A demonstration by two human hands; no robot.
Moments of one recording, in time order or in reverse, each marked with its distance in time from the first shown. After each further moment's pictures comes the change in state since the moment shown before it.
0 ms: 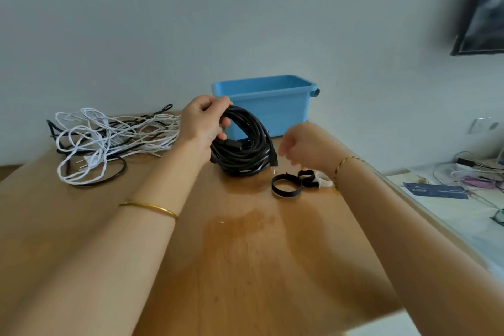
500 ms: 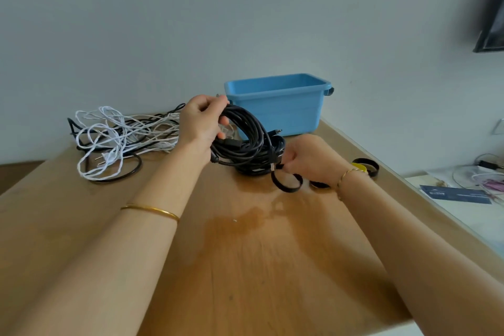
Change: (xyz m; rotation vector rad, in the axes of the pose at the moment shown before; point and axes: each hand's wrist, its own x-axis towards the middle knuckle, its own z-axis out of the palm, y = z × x) left_hand -0.001 -0.001 -0.018 0.049 0.087 0.058; right_hand 0.003 0.002 0.025 -0.094 -0.044 -0.138
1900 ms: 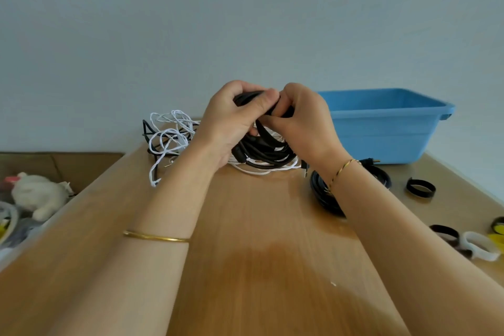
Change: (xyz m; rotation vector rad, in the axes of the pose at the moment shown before) left_hand 0.048 0.020 -0.086 0.069 -0.112 0.156; right_hand 0.098 -0.146 0.020 0.611 0.435 -0.322
